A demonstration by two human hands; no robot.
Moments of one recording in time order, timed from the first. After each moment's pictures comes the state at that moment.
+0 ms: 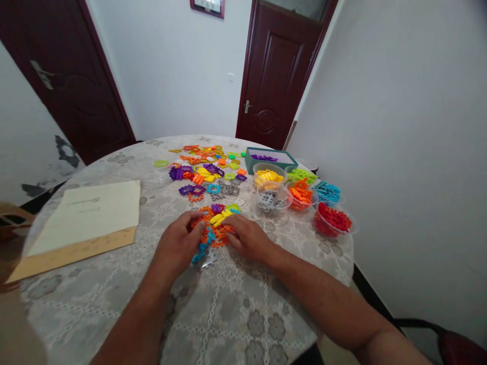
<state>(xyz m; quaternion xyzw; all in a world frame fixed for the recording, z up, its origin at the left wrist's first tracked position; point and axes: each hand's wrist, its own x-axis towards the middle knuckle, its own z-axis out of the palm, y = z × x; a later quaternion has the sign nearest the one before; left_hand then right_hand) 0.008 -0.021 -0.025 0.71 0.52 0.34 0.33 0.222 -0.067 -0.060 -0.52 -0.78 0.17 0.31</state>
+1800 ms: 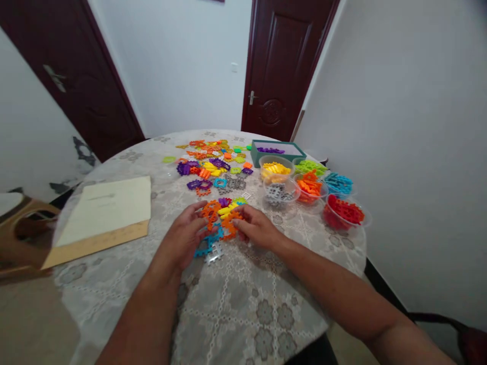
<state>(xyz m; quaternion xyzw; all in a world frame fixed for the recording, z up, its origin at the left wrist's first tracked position) 0.013 -0.028 -0.018 0.42 0.44 0.44 0.66 0.218 -0.064 -0.057 -0.52 -0.59 0.44 0.43</state>
